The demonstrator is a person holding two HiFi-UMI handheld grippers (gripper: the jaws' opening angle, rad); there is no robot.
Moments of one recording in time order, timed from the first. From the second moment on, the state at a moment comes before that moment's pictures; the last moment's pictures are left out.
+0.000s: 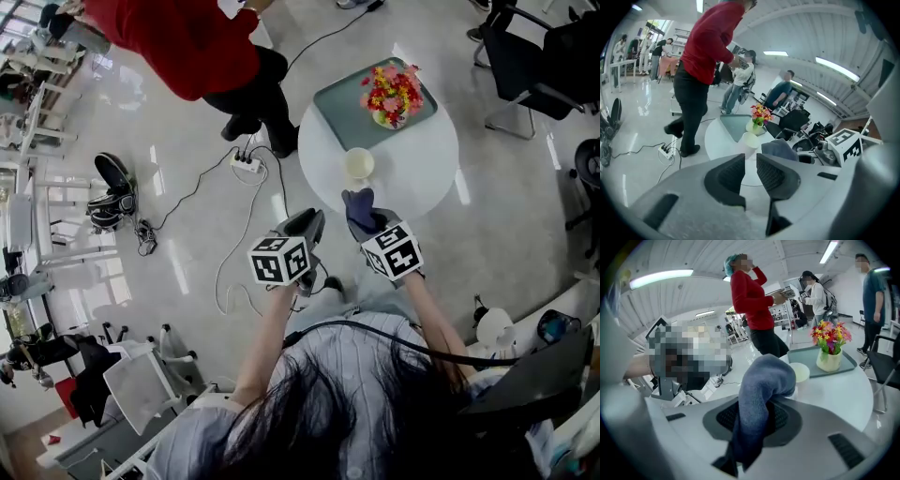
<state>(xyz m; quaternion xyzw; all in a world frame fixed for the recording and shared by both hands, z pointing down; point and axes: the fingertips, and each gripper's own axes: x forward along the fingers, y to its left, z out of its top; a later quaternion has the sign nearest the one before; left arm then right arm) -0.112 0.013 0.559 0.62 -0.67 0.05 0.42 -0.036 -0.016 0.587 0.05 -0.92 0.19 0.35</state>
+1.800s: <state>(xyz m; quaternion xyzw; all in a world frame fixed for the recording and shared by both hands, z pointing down) -0.051 0.183 0.515 0.76 -0.58 0.10 0.28 0.000 0.174 0.552 0.15 -0.92 0.18 0.31</state>
